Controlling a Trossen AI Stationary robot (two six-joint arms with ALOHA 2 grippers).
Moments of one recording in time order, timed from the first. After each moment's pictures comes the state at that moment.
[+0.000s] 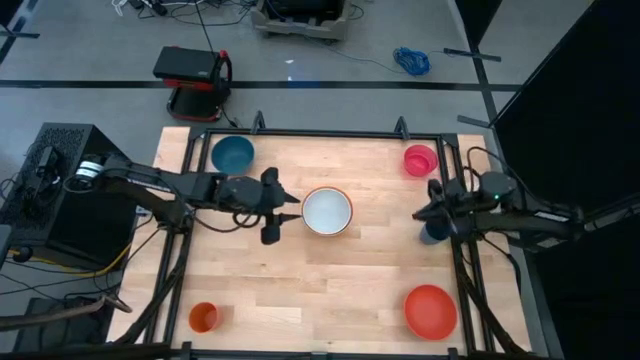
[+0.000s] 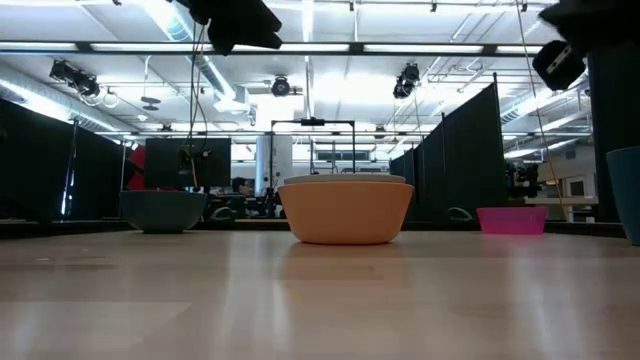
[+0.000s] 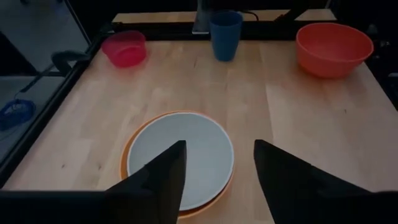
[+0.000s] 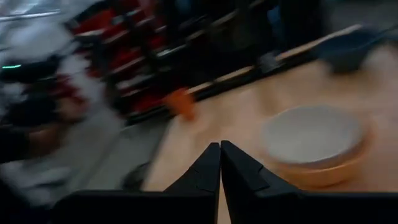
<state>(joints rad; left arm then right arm) -0.13 1.22 1.00 -0.30 -0.22 -0.07 -0.04 0.18 0.42 -0.32 -0.31 0.34</state>
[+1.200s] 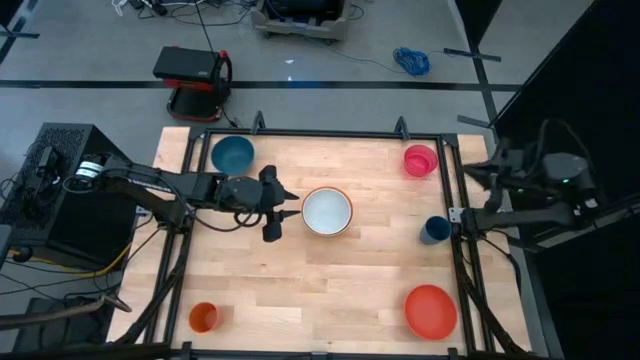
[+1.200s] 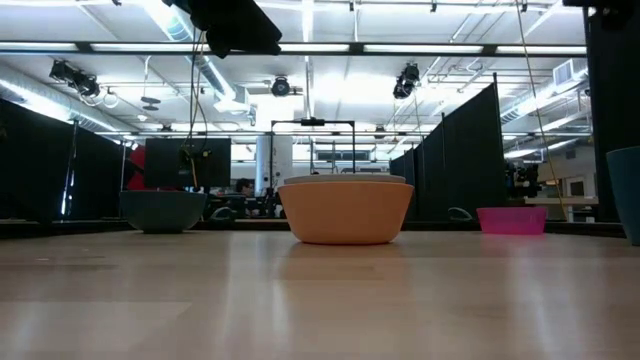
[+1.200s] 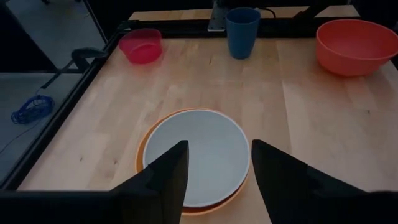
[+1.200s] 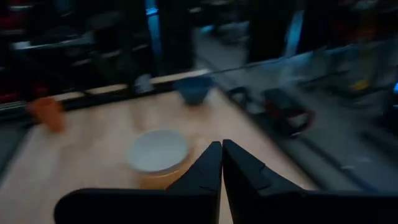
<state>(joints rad) -0.12 1.19 0.96 -0.26 -0.28 -0.09 0.03 0.20 1.01 -1.02 0.43 0.09</state>
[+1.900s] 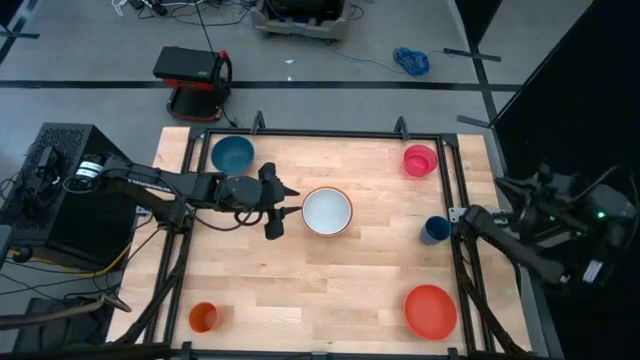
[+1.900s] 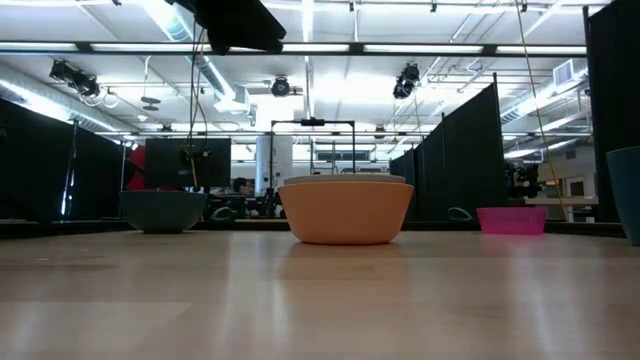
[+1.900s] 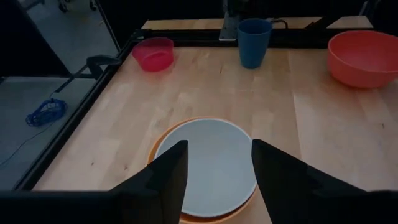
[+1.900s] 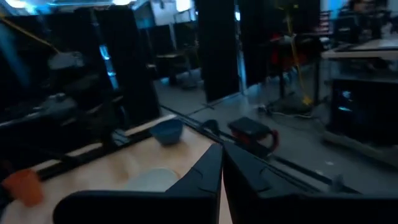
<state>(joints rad) -0.12 1.19 0.96 -0.23 -0.33 -0.08 -0.71 0.06 1.09 -1.17 -0.25 0.14</state>
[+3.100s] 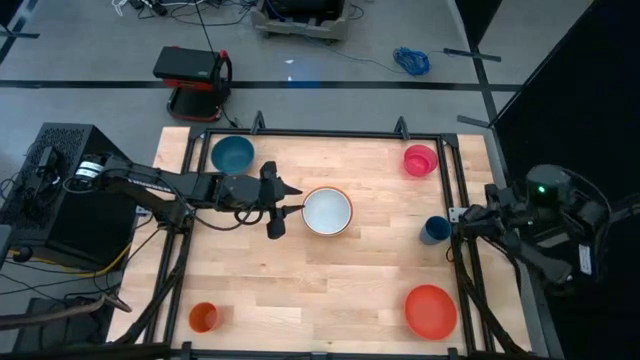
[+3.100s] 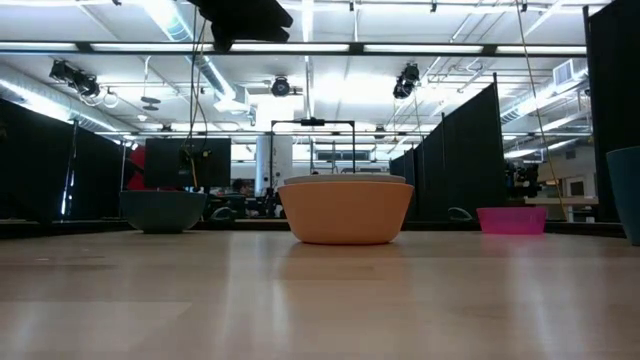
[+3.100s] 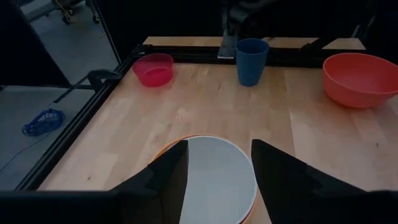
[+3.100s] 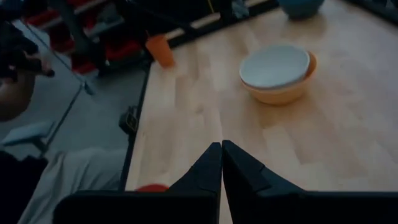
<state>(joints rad) -0.12 1.19 0.96 -0.17 -0.33 -0.09 -0.76 0.22 1.02 -1.47 -0.75 -0.12</state>
